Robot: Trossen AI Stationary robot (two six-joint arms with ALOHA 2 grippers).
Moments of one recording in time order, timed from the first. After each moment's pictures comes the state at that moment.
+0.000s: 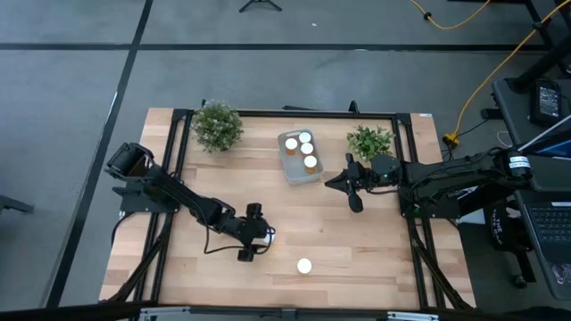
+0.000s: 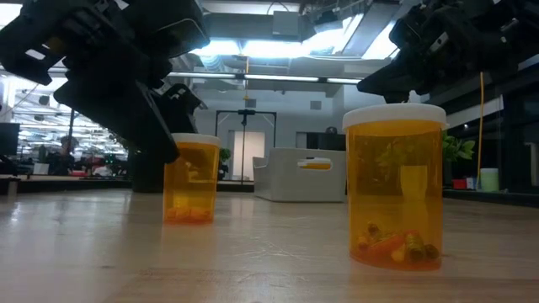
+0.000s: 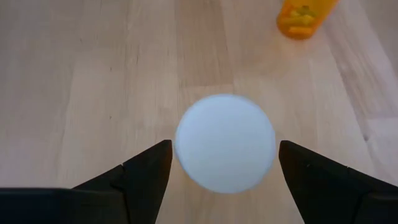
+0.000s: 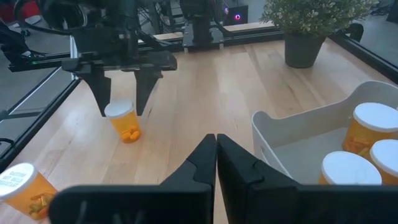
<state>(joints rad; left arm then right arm) -0.44 1.65 0.81 -0.01 -0.23 -0.28 -0.05 1.03 0.35 0.40 -0.10 0.10</state>
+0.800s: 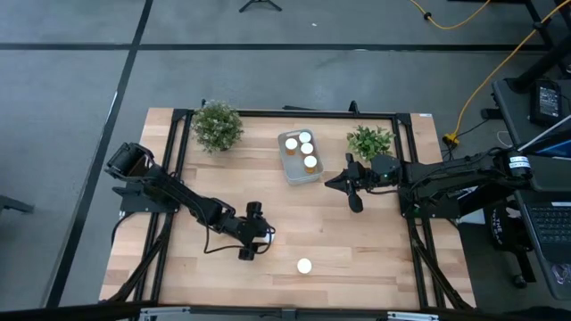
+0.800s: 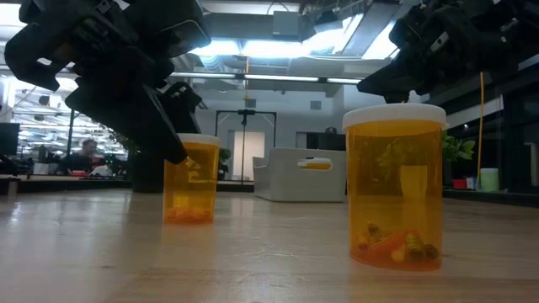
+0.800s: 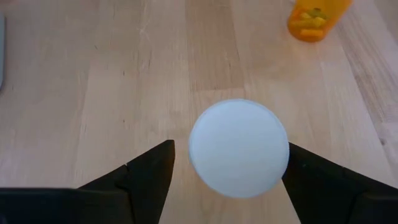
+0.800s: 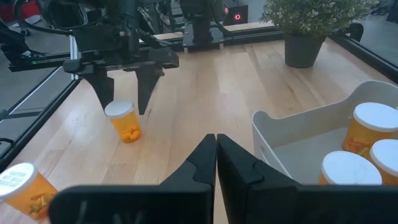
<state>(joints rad) -0.43 1.65 0.81 -0.01 -0.27 -0.27 -0.05 1.03 0.35 0.40 -0.10 0.10</state>
